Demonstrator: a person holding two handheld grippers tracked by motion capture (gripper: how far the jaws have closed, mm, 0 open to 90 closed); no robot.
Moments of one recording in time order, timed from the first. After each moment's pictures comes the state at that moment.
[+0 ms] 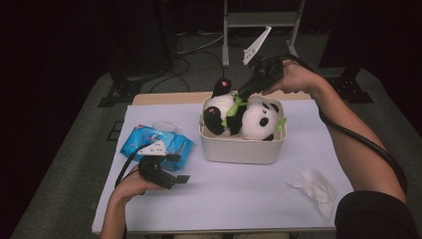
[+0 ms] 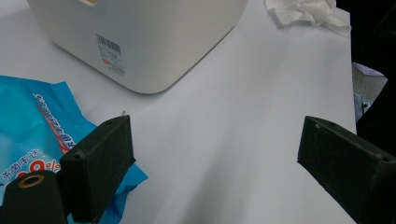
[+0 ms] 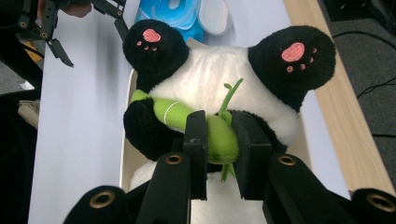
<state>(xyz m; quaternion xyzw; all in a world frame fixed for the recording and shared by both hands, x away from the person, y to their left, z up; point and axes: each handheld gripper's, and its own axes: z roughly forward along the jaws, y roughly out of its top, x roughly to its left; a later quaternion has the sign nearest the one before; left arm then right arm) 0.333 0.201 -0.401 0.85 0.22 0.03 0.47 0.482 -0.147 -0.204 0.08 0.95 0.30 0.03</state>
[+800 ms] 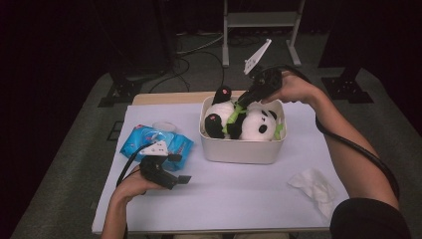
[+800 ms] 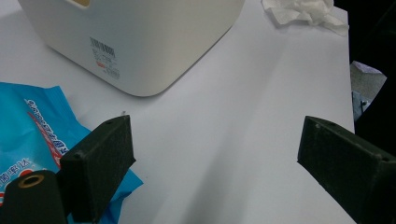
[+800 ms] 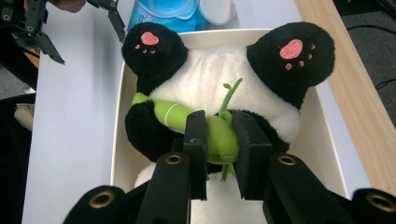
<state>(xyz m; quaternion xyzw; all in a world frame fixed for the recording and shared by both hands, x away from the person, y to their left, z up) 0.333 0.197 -0.401 0.86 0.22 0.03 0.47 0.484 -0.151 -0.236 0.09 0.95 0.31 0.02</state>
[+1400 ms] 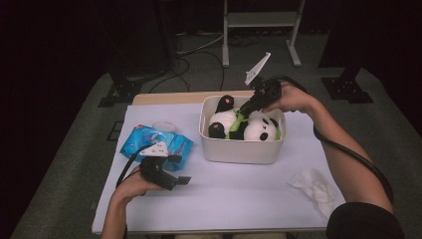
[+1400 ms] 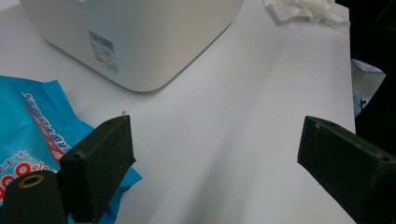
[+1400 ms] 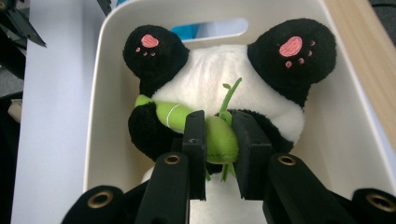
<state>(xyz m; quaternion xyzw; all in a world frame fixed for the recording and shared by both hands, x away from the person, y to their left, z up) 0.332 0.198 -0.403 0.86 0.22 0.03 0.46 0.490 -0.158 -0.275 0.11 0.95 0.30 0.00</state>
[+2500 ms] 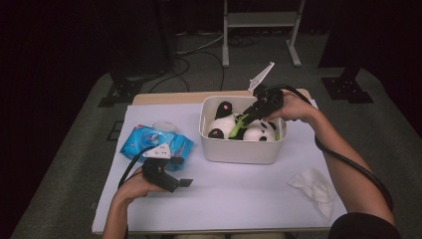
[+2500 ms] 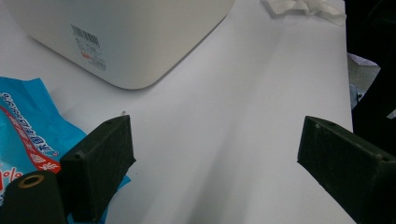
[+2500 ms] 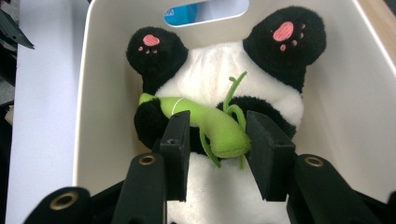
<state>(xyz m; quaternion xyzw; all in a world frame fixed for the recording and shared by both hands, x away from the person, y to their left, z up) 0.330 0.193 -0.407 0.86 0.21 0.02 0.46 0.481 -0.167 -0.295 0.14 0.94 0.31 0.00</state>
